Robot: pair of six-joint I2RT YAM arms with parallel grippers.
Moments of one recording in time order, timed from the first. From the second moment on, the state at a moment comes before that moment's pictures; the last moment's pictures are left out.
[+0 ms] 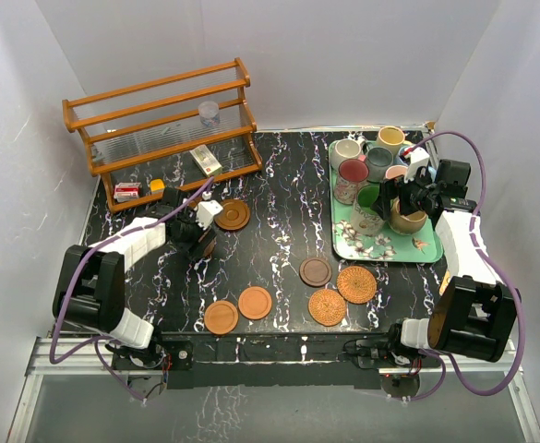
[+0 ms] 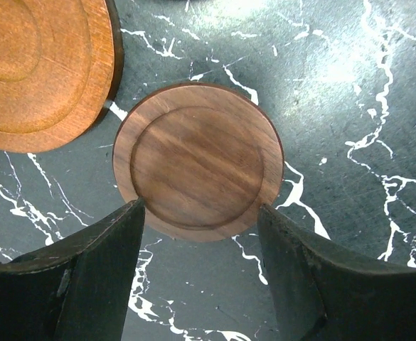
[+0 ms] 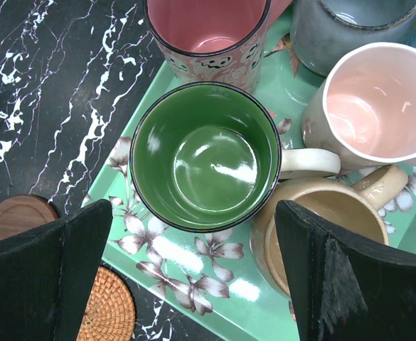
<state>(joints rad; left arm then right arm) -0.22 1.51 0.81 -0.43 0.18 0.55 -0.26 1.31 0.98 -0.40 -0.63 -0.38</state>
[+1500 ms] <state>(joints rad) -0.19 1.63 1.05 -0.63 0.34 0.52 -0.26 1.31 0.98 -0.40 -0.63 -0.38</state>
